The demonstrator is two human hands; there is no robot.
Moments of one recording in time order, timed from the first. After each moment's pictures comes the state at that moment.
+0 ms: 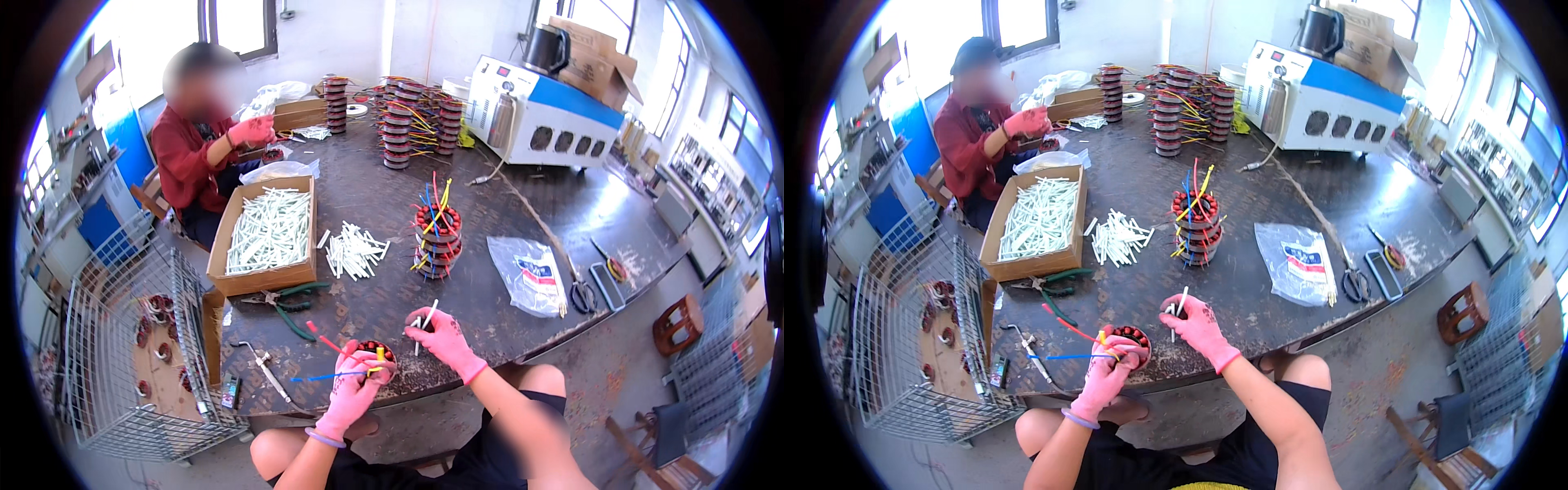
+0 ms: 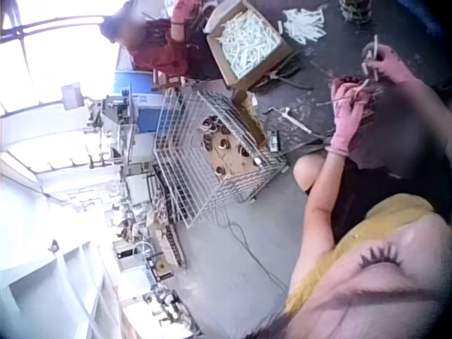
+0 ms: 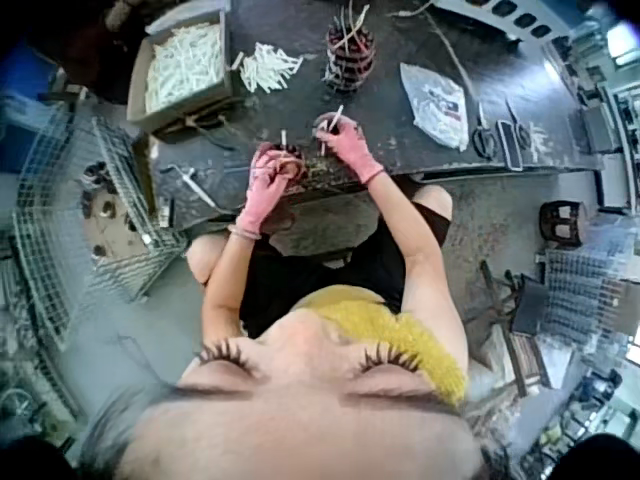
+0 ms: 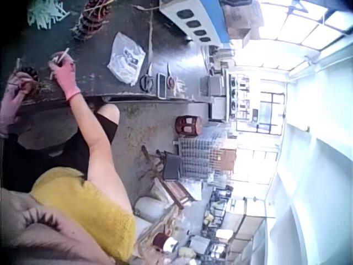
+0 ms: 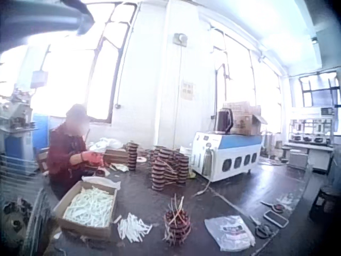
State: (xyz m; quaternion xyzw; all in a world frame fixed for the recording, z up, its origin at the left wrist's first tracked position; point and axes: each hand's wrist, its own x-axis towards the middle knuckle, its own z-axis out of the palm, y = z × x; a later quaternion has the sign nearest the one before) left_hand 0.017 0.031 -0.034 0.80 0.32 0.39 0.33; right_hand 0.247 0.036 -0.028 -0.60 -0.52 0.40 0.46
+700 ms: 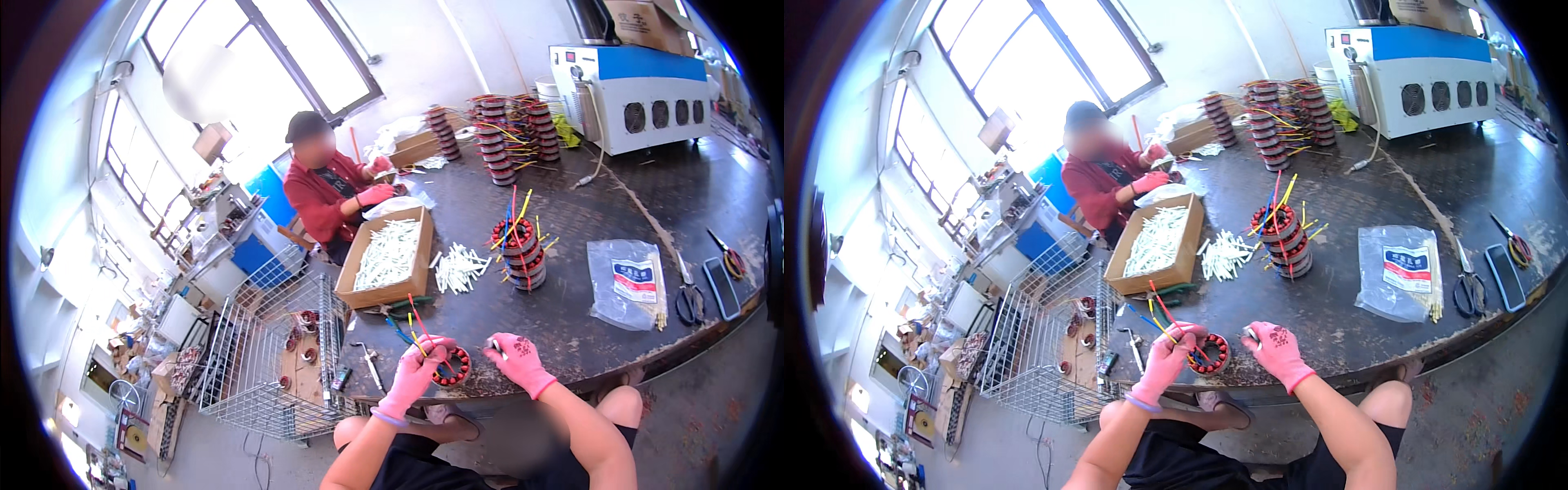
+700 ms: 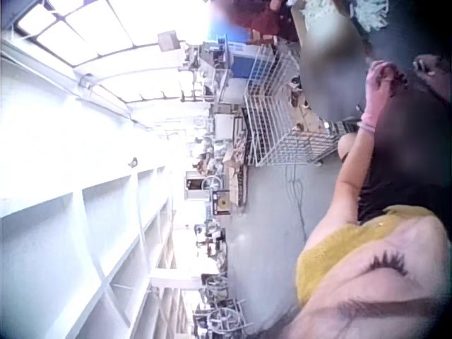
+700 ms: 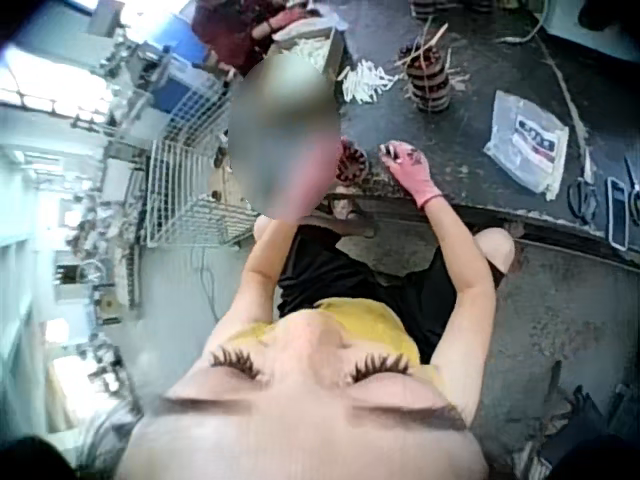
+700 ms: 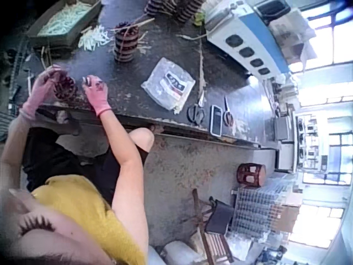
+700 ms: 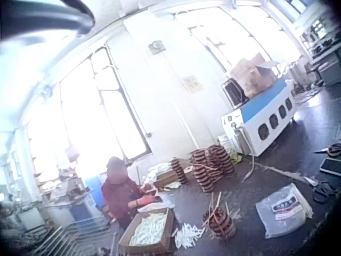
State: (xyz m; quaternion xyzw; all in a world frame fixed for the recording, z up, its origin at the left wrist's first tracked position) left_hand 0.032 0.014 0.033 0.69 0.40 0.41 0.45; right_hand 0.255 0.022 -0.047 -0.53 -0.69 0.27 0.41
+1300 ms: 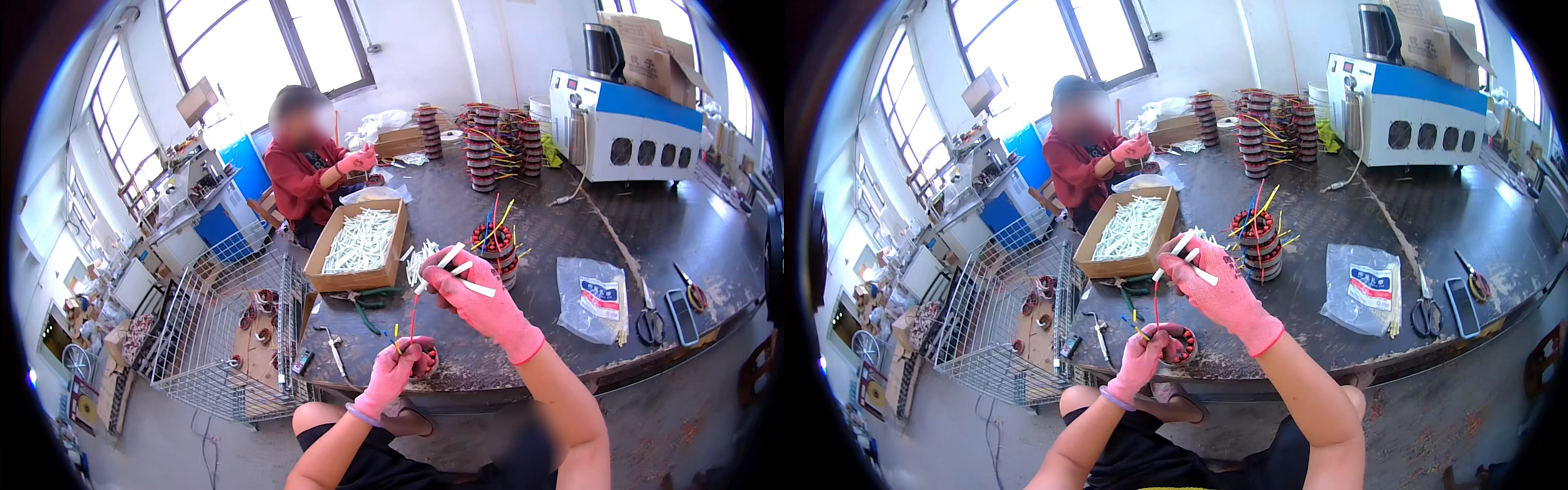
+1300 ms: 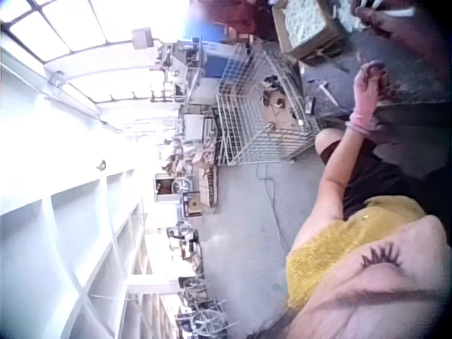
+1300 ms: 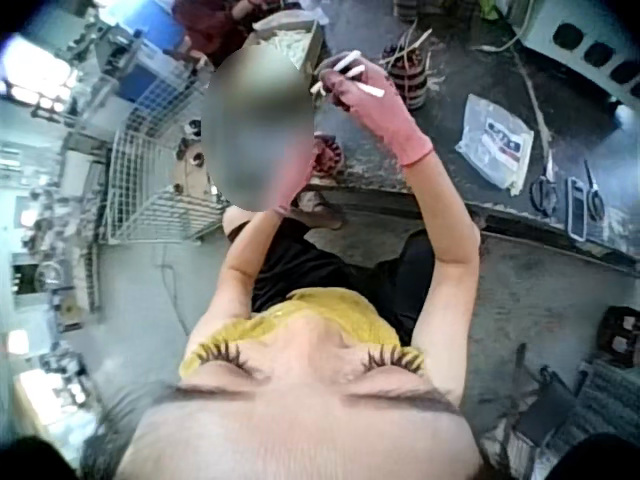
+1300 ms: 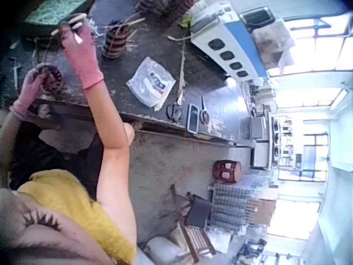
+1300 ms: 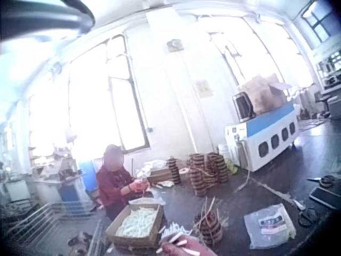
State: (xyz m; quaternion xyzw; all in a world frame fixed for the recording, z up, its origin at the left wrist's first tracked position) left_hand 0.050 -0.006 0.030 0.57 0.35 0.46 0.58; right_hand 0.249 0.022 0.157 -0.30 -0.58 0.52 0.55
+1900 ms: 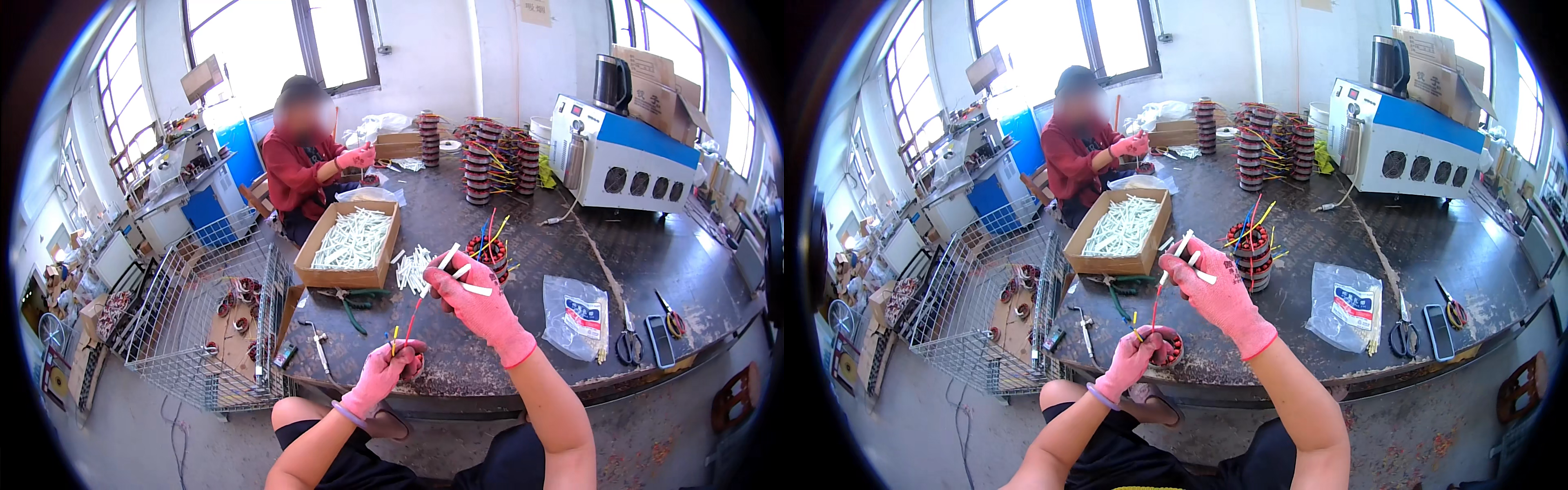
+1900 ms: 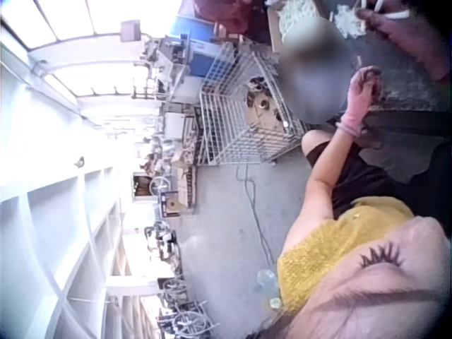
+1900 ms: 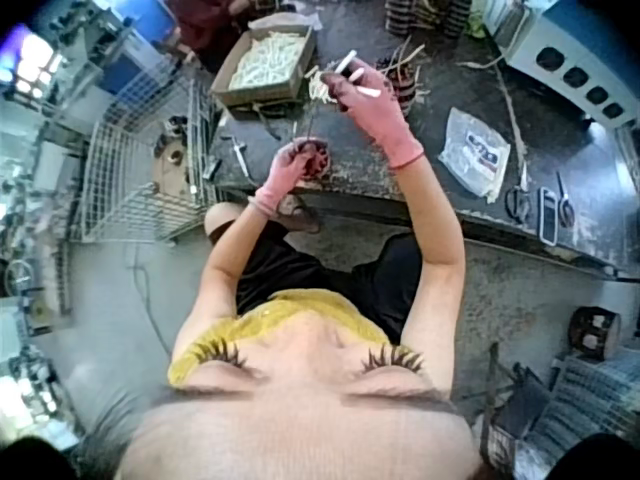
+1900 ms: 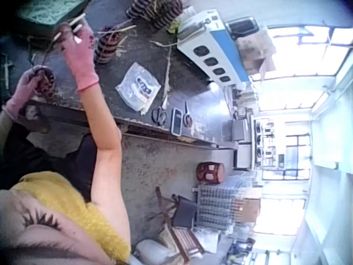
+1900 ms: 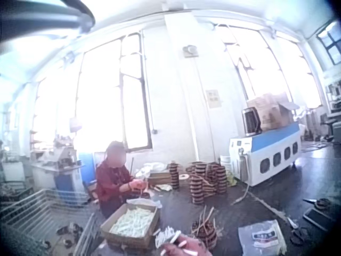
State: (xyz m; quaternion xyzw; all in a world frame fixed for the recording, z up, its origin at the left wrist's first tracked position) left_hand 0.045 -0.006 0.032 0.57 0.34 0.46 0.59; right_hand 0.246 0.021 0.172 -0.38 -0.61 0.49 0.50
